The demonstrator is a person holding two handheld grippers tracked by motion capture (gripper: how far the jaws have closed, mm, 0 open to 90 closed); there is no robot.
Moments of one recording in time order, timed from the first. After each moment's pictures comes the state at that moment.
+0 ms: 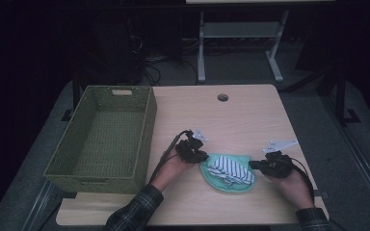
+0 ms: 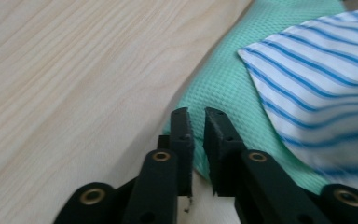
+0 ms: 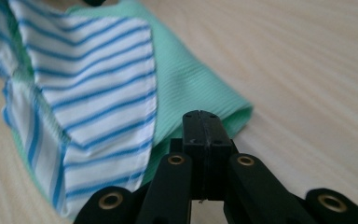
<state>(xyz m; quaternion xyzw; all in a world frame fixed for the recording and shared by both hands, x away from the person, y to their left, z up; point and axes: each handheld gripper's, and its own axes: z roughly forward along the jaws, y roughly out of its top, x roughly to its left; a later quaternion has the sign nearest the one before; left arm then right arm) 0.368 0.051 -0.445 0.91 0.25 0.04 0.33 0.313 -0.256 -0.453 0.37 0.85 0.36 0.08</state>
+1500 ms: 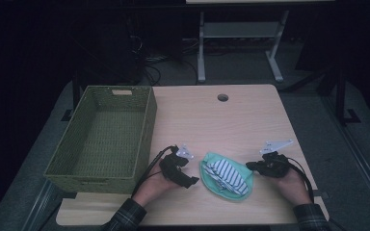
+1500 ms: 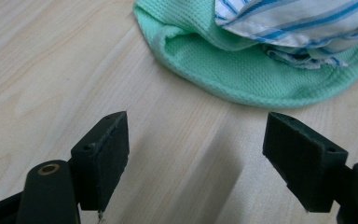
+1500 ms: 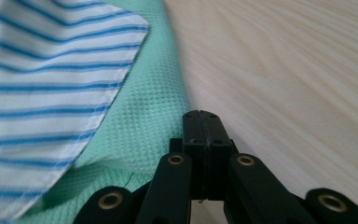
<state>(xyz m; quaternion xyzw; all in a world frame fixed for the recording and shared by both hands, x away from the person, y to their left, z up) 0.319 0.091 -0.448 0.92 0.24 0.04 0.31 0.318 -0.251 -0.464 0.35 0.86 0.36 0.06</state>
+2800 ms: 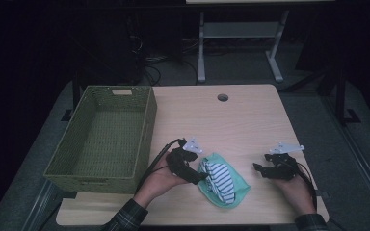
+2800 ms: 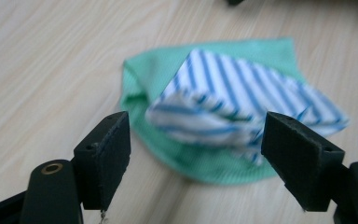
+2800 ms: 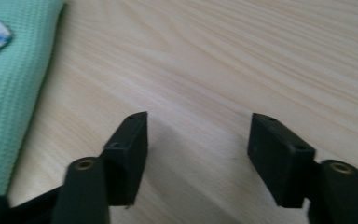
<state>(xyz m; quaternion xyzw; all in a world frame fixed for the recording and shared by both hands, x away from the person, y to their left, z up) 0.311 0.065 -0.400 0.91 0.21 0.04 0.35 0.311 -0.273 -0.475 0.44 0.81 0.34 0.17</state>
